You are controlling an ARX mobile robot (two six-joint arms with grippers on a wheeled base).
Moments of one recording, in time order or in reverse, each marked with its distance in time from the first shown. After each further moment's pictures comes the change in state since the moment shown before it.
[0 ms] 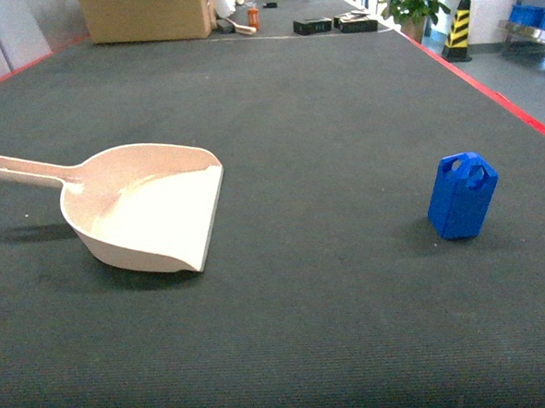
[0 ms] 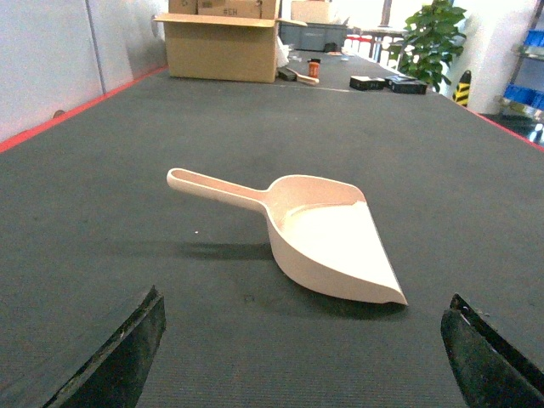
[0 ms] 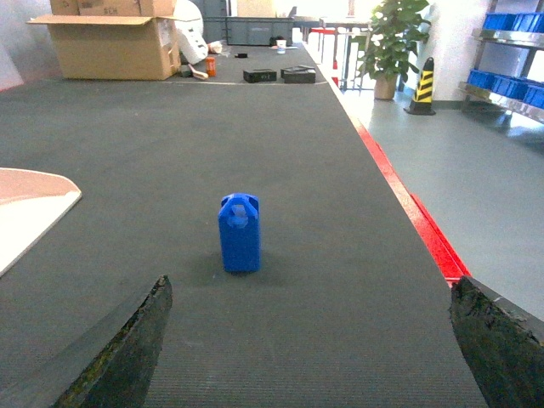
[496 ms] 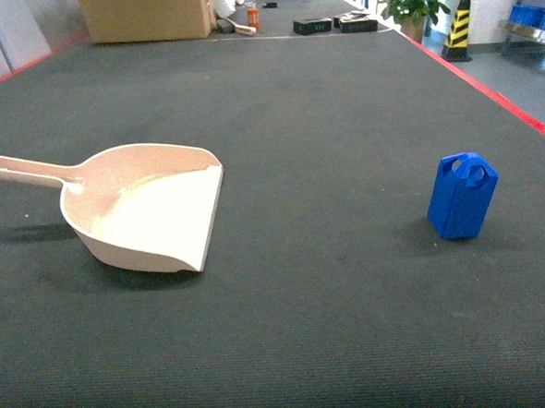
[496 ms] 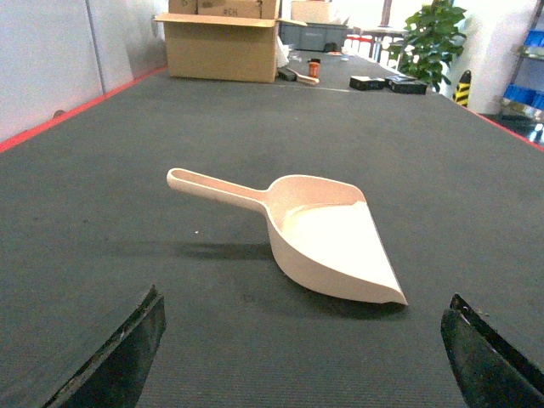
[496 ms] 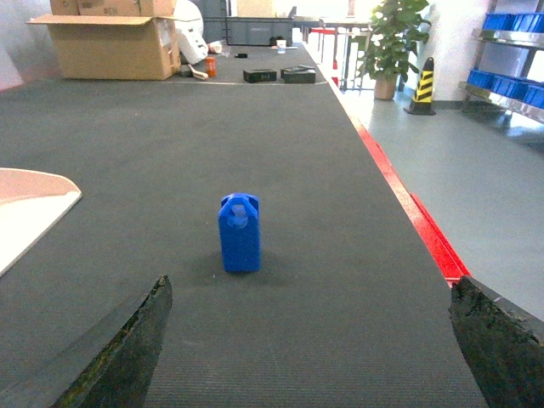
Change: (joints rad) left arm 0.000 0.000 0.000 0.000 0.000 0.000; right arm 0.000 0.000 0.000 0.000 0.000 0.000
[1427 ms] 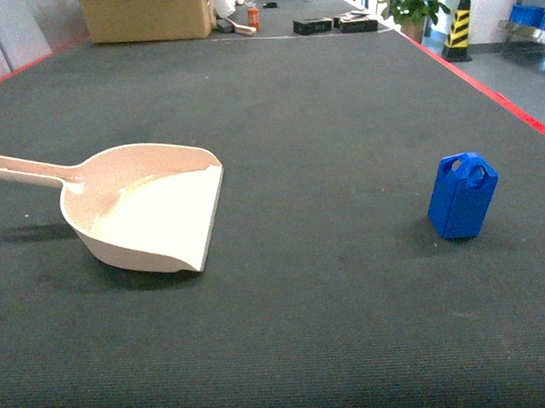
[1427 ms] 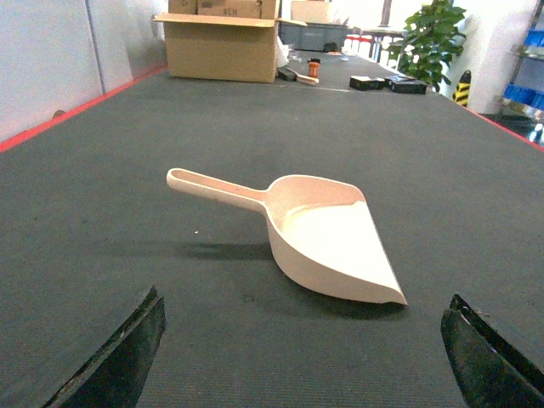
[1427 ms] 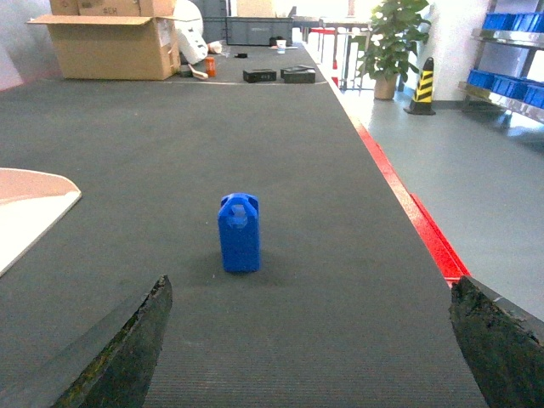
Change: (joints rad) left arm 0.000 0.000 0.000 0.000 0.000 0.000; right arm 0.000 0.000 0.000 0.000 0.000 0.000
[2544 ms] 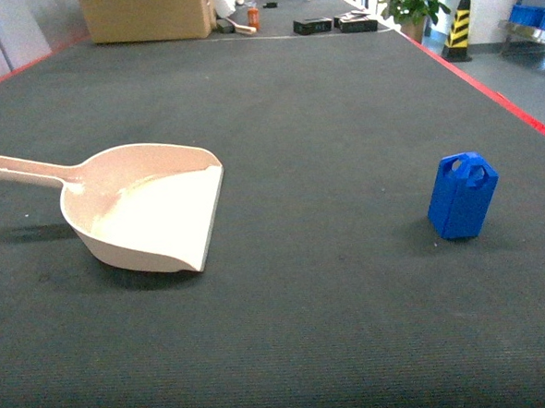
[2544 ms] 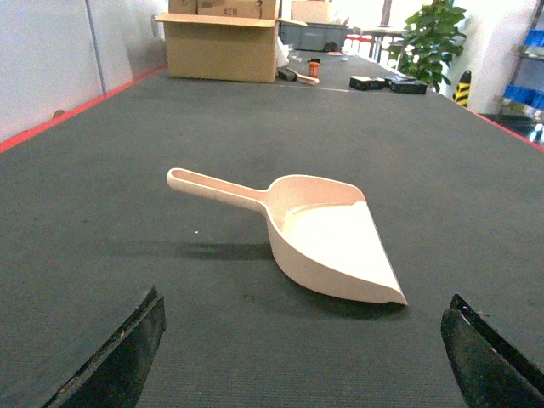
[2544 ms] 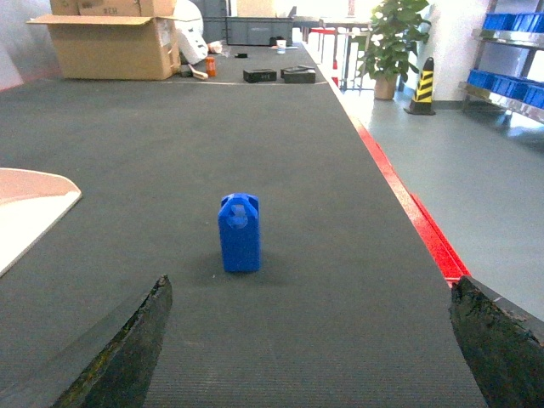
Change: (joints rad) left arm 0.000 0.000 0.000 0.000 0.000 0.000; right arm 0.000 0.000 0.000 0.000 0.000 0.000
